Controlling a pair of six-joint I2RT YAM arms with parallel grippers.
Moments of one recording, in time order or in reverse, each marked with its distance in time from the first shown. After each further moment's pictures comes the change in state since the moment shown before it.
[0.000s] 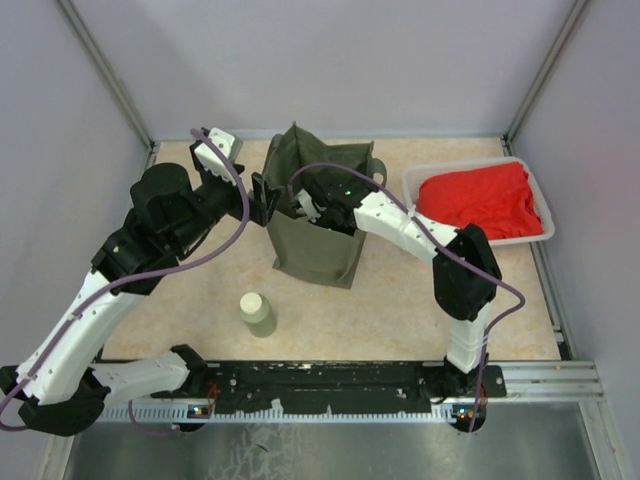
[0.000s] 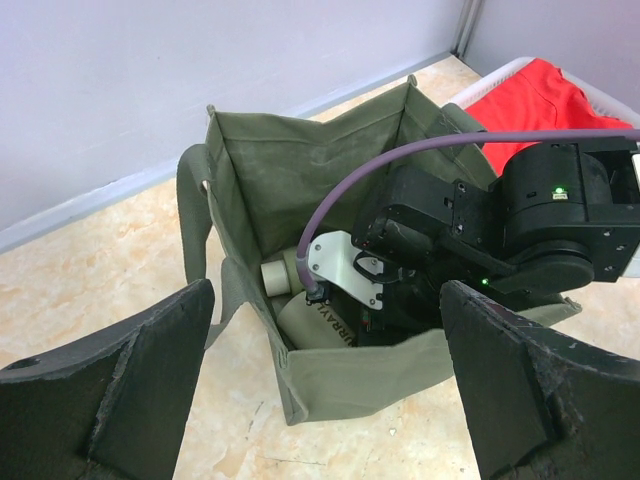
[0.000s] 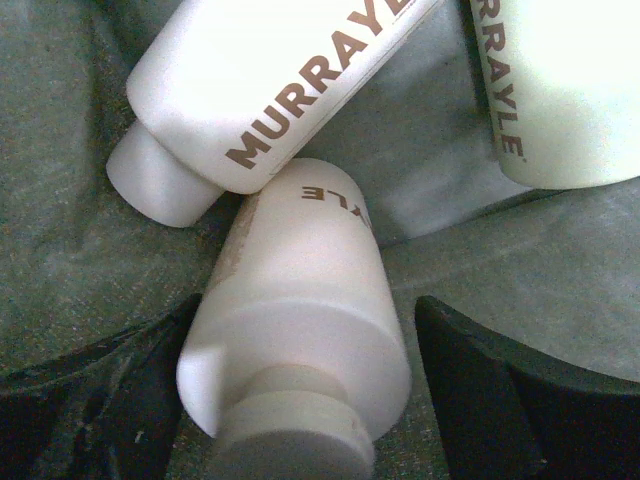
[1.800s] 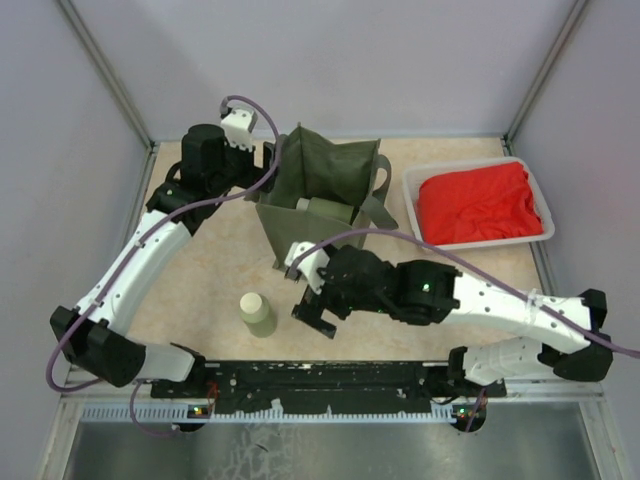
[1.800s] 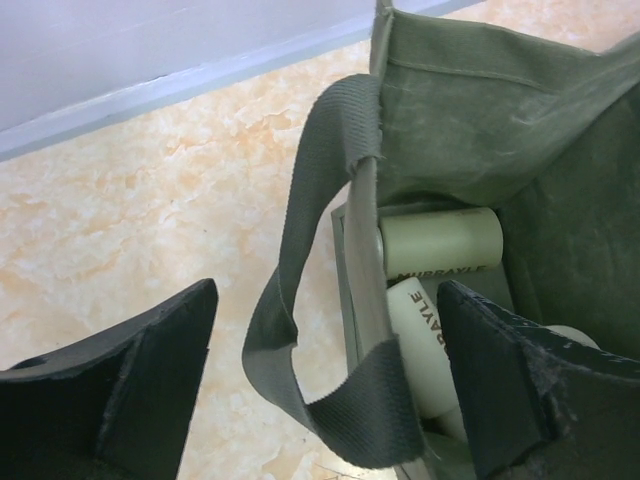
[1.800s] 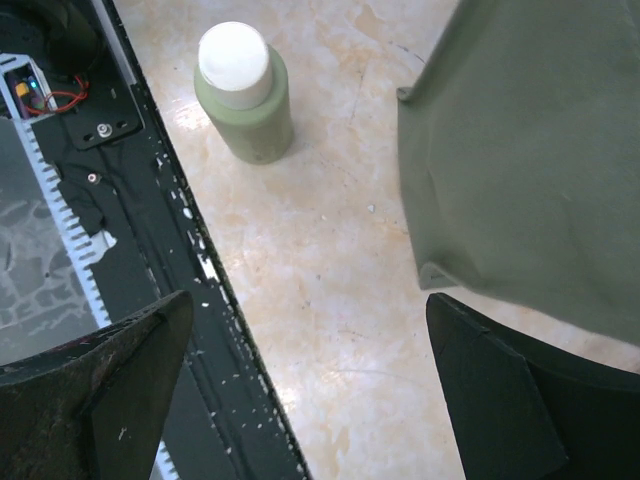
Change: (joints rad) left arm 0.304 0.323 -0.024 0.110 0.130 0.013; right arm 0.558 -0.685 -0.326 0.171 0.179 0.123
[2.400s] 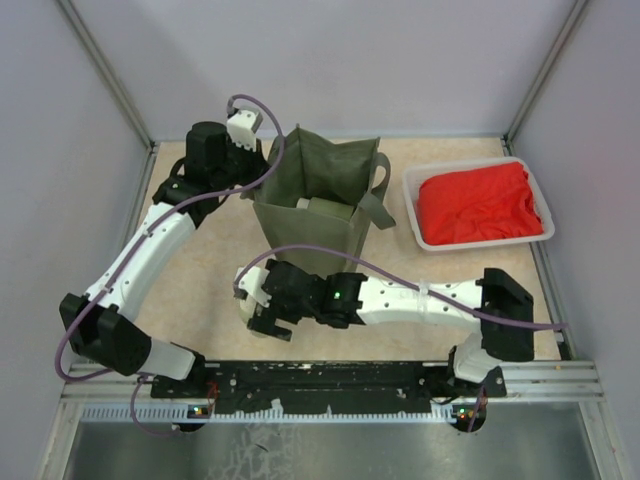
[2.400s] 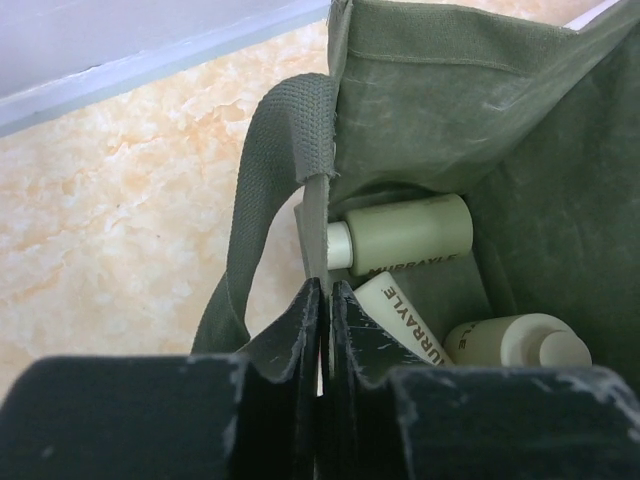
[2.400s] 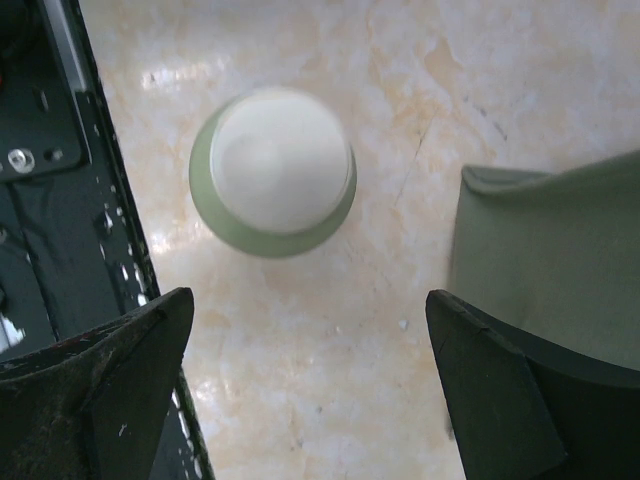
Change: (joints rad) left arm 0.041 0.059 0.000 0.026 0.136 -0.011; right arm 0.001 0.376 -0.074 0.362 -0.020 -0.122
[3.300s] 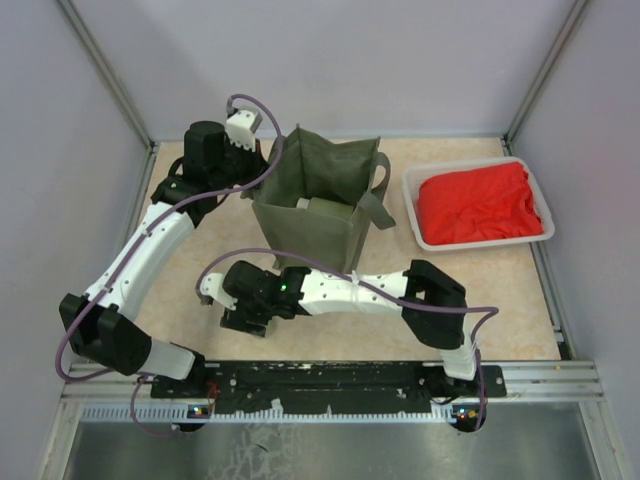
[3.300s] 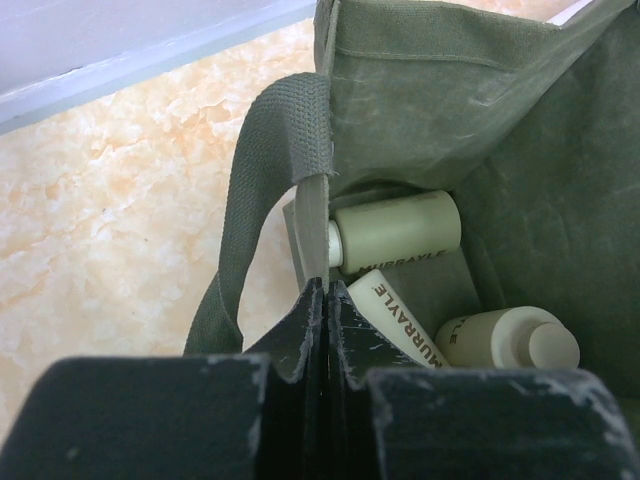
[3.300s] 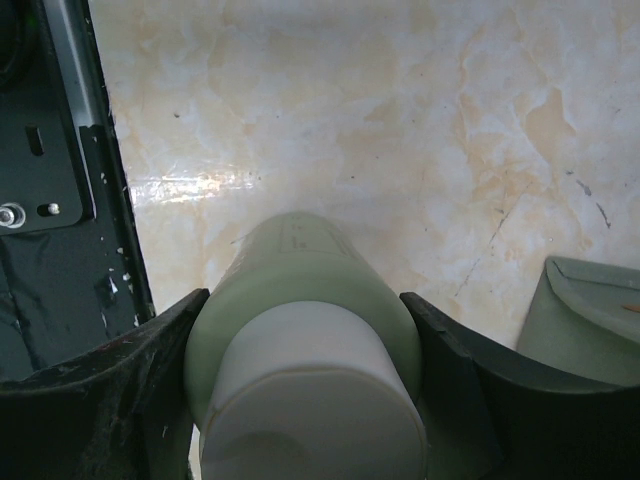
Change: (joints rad) left arm 0.015 0.000 0.000 -0.002 0.063 0.000; right arm -0.016 0.379 0.335 -0.095 -0.132 -0.044
